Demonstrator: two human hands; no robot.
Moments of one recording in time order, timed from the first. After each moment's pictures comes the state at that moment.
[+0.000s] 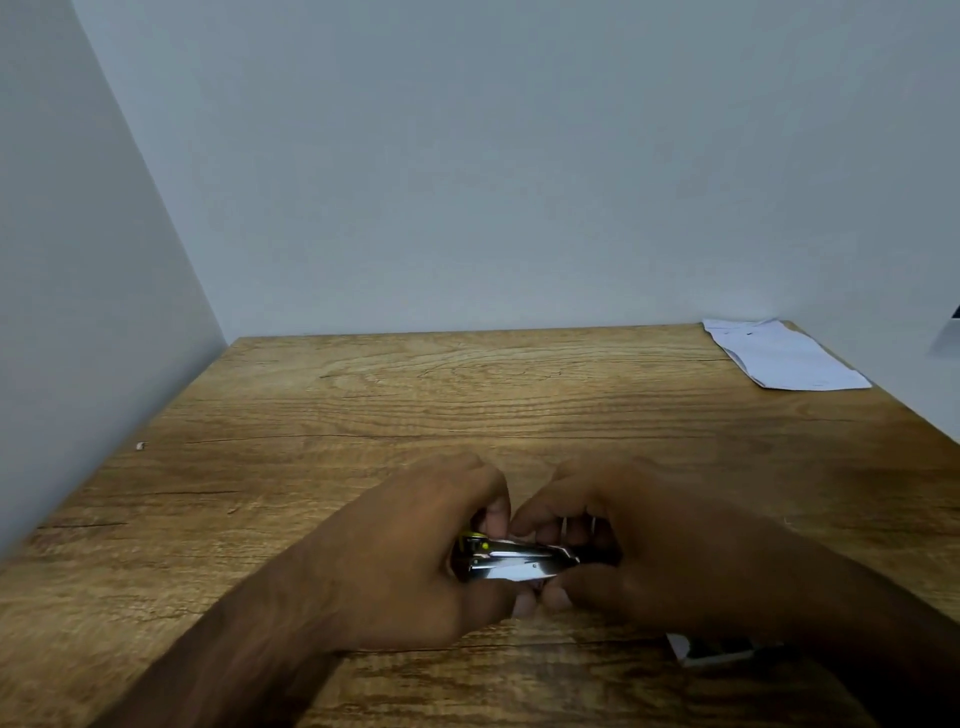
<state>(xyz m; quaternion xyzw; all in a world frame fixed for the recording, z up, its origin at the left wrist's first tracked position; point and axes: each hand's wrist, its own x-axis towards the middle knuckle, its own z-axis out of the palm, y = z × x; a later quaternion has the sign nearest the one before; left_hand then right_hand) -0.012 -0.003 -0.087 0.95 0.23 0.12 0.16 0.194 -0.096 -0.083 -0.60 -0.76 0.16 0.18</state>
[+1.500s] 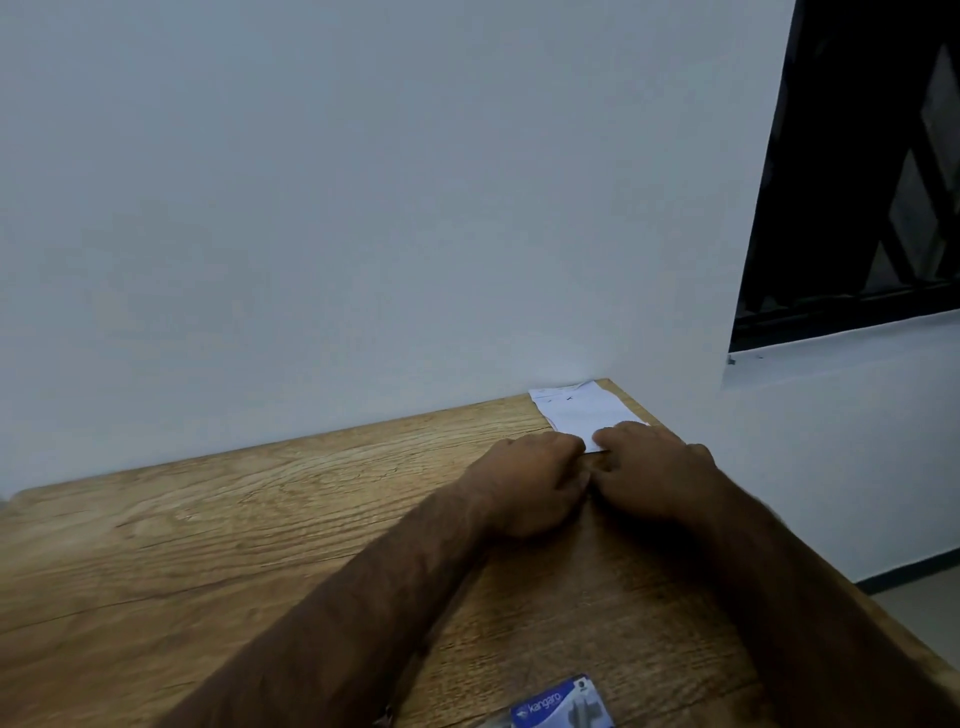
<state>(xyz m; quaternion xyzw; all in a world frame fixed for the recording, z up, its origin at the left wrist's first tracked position) 0.268 0.013 -0.092 0.99 0.13 0.04 0.08 0.385 -0.096 -0.094 -0.91 -0.41 0.06 0.10</state>
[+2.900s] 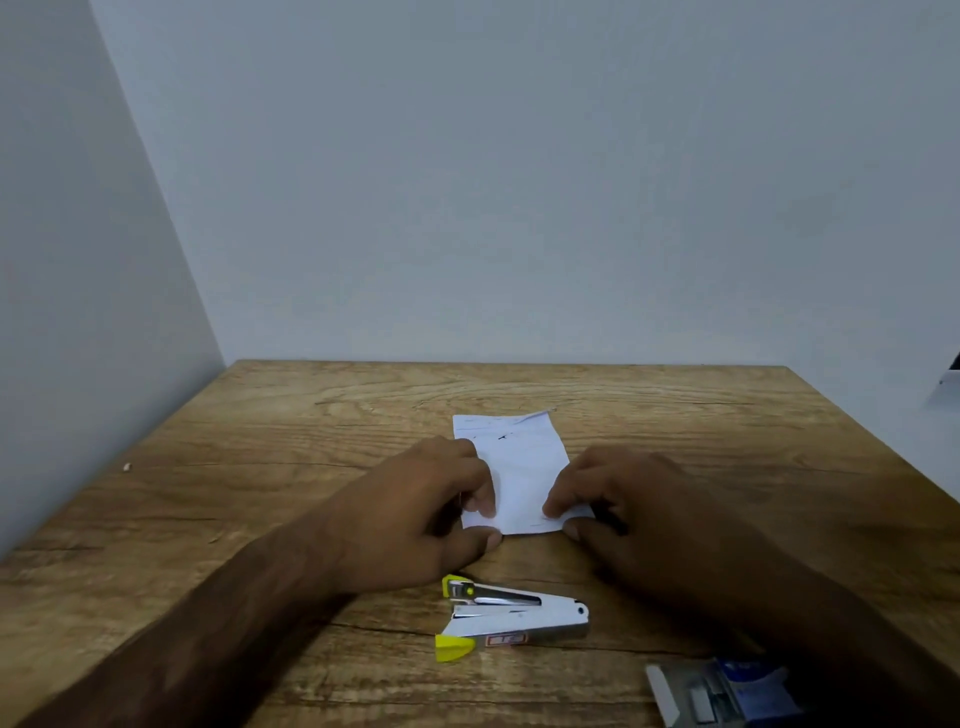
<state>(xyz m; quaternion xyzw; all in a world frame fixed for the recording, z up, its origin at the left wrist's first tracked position) 0.010 0.055 -0.100 0.96 0.18 0.17 0.13 0.232 -0.067 -0.098 -0.66 -0.72 0.07 0.20</state>
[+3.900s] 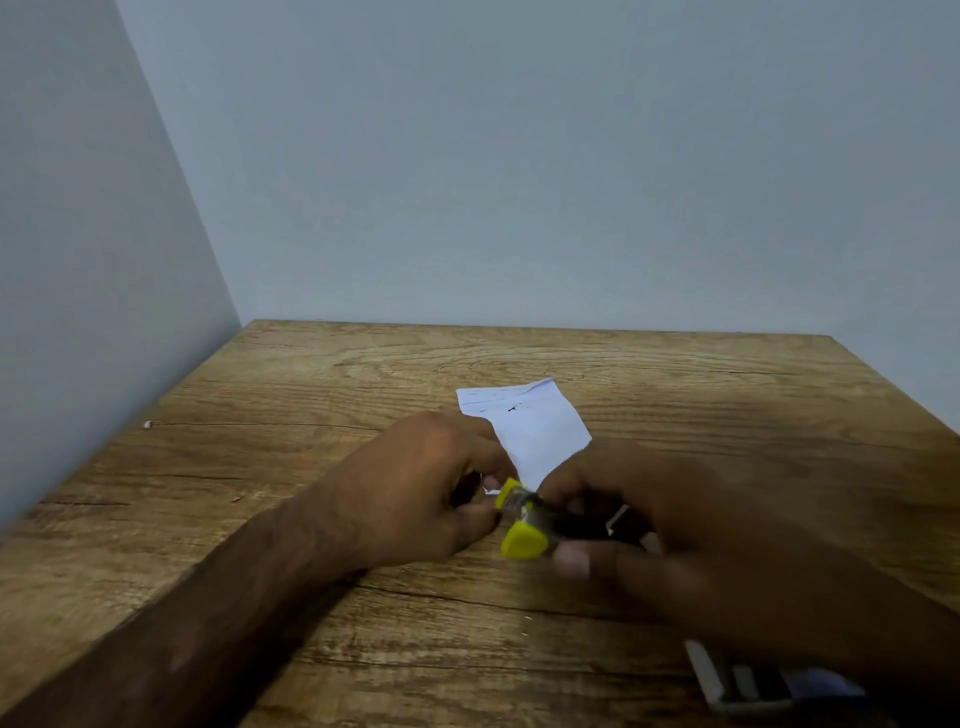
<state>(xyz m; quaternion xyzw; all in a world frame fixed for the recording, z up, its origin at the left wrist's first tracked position) 0.001 0.045 -0.090 0.96 0.15 0.18 0.12 0.197 -0.093 -0.079 -0.60 -0.73 0.20 0.27</state>
